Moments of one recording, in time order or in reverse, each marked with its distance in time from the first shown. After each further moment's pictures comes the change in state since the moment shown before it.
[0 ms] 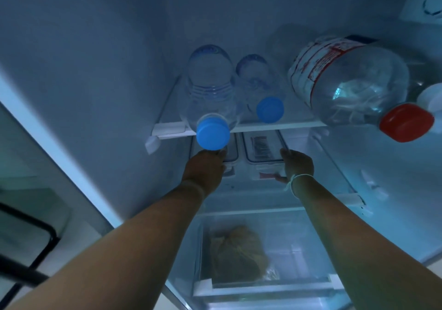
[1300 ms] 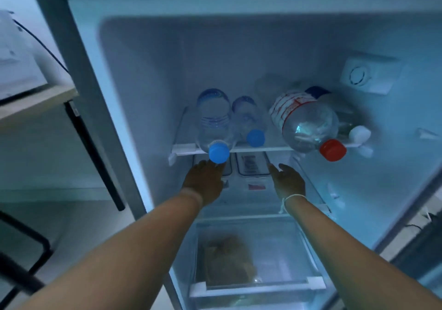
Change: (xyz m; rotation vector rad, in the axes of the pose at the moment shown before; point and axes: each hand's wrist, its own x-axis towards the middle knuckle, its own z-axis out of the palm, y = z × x) left_hand -0.055 0.022 -0.070 0.007 -0.066 0.012; right_hand -0.084 -0.031 -0.029 -0.459 0.047 -0.205
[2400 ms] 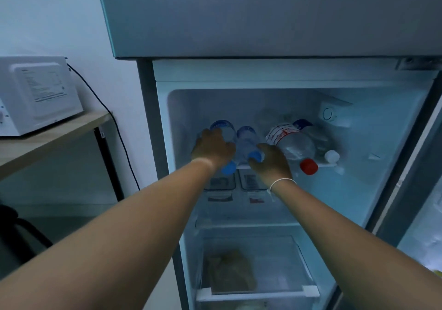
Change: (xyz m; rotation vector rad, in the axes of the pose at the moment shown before) left_hand -0.057 0.023 -0.141 -0.579 0.280 -0.261; right_hand -0.094 -0.103 -0.045 -0.133 0.029 -0.451
